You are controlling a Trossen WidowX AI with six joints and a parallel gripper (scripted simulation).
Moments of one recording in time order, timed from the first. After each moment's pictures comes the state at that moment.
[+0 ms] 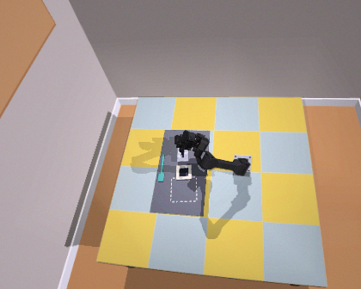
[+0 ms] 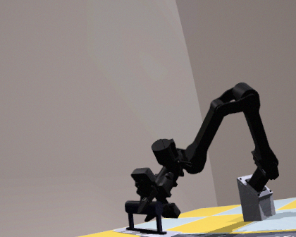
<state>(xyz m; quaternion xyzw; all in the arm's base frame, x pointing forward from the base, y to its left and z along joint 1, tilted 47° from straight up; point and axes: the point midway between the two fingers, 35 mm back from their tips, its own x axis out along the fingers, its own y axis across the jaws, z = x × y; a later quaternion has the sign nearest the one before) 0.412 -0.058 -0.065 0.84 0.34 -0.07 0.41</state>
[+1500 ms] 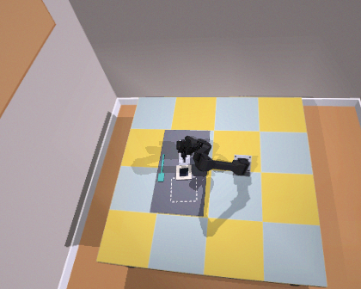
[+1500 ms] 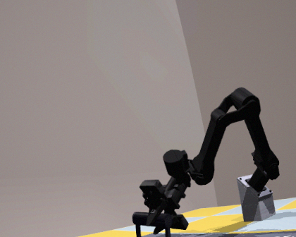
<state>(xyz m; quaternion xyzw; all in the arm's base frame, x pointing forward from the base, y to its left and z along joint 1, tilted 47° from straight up) 0.401 -0.019 -0.077 0.84 0.34 -0.07 0.41</state>
